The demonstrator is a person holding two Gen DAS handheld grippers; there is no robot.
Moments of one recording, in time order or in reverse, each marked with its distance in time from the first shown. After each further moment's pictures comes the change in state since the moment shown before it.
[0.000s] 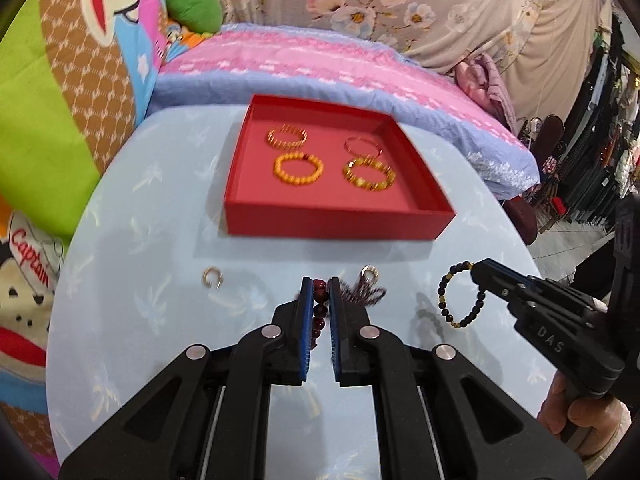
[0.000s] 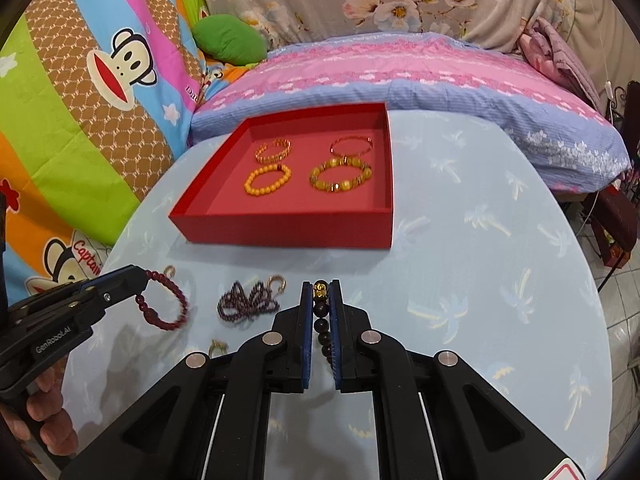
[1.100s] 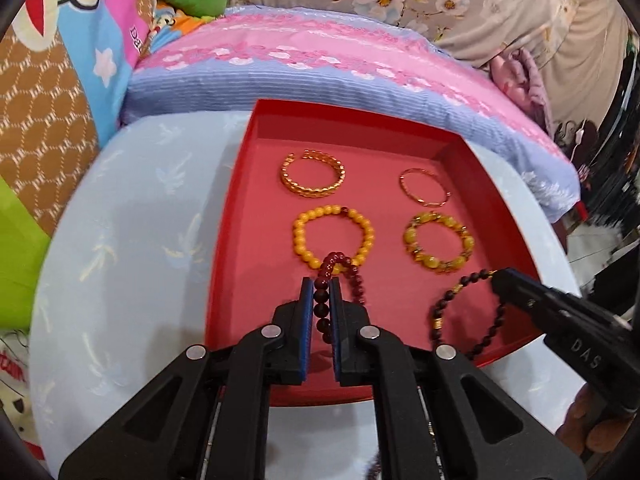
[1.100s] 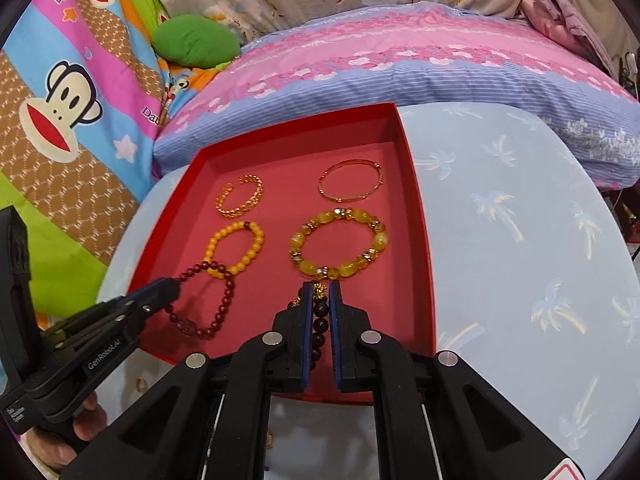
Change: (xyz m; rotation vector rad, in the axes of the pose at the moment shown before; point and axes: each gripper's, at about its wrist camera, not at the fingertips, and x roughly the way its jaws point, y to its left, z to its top) left arm 0.128 0.030 0.082 -0.010 0.062 0.078; right arm 0.112 -0.016 0.084 0.111 0.067 0.021
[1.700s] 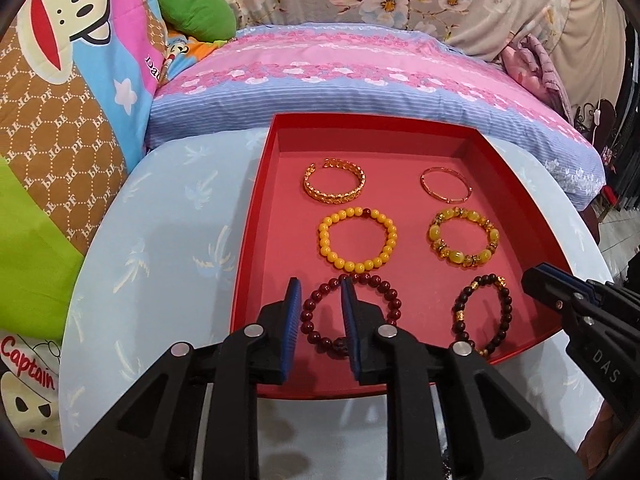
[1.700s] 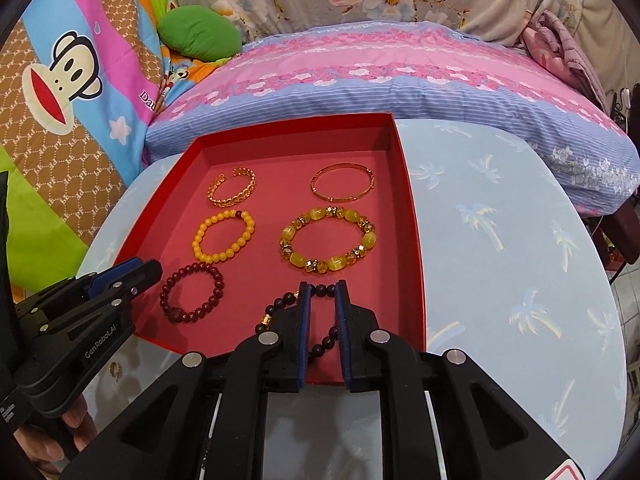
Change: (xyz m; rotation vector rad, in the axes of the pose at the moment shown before) left arm -0.007 -0.008 -0.007 0.058 -0.053 0.118; right arm -0.007 0.009 -0.009 -0.078 -0.038 -0.081
